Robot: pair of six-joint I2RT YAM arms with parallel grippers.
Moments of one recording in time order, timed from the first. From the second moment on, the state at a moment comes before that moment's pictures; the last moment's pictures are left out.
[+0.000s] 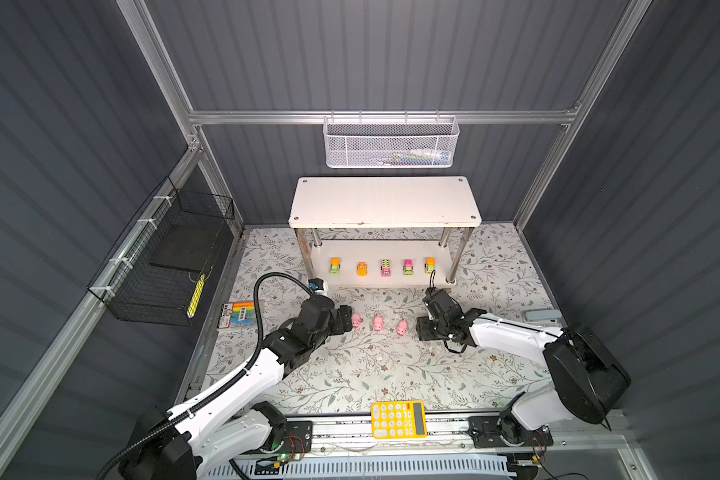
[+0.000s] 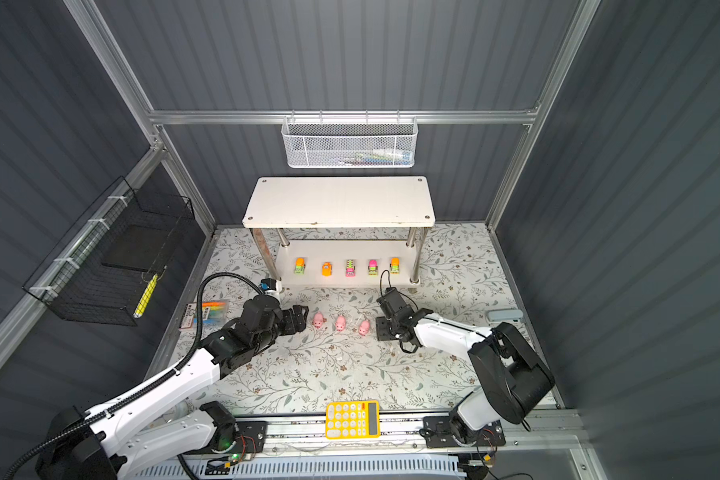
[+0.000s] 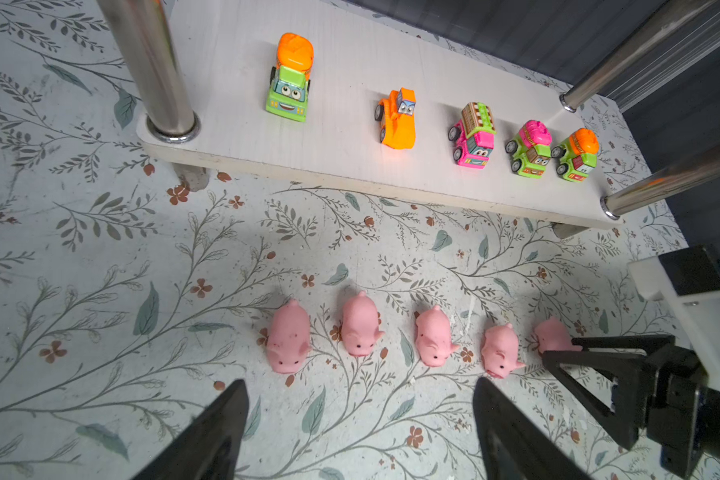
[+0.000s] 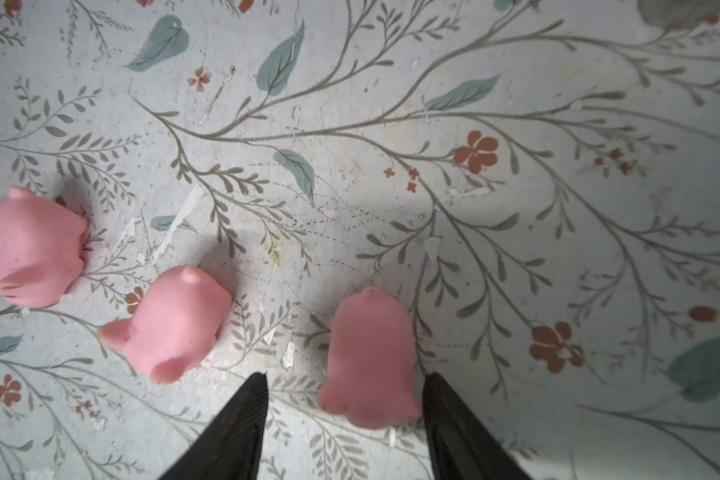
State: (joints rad) left arm -0.68 1.03 0.64 -0.29 -0.22 -0.60; right arm 0.62 1.51 0.72 -0.29 0.10 0.46
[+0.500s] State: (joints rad) left arm -0.68 1.04 0.64 -0.29 -0.22 -0.60; right arm 0.62 1.55 0.72 -0.27 0.13 0.46
